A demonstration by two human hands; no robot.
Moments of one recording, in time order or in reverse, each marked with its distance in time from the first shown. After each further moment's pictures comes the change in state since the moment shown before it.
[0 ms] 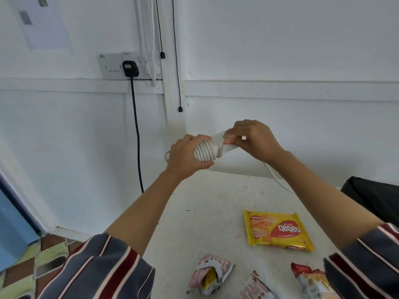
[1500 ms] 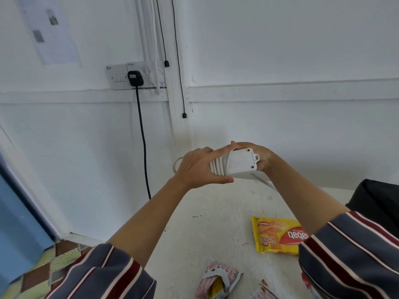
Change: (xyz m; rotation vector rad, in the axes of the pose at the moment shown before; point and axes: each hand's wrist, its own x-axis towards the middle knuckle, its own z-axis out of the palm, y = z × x) left_hand -0.002 0.024 -0.009 0.166 -0.197 0.249; right_hand -0.006 0.030 0.042 1.422 -0.512 0.857
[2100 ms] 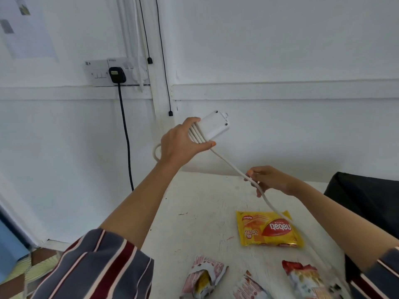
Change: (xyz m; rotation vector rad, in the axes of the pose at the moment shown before) left_hand 0.030 0.008 -0.018 -0.157 0.344 -0.326; right_hand -0.087 0.051 -0.031 -0.615 0.310 0.109
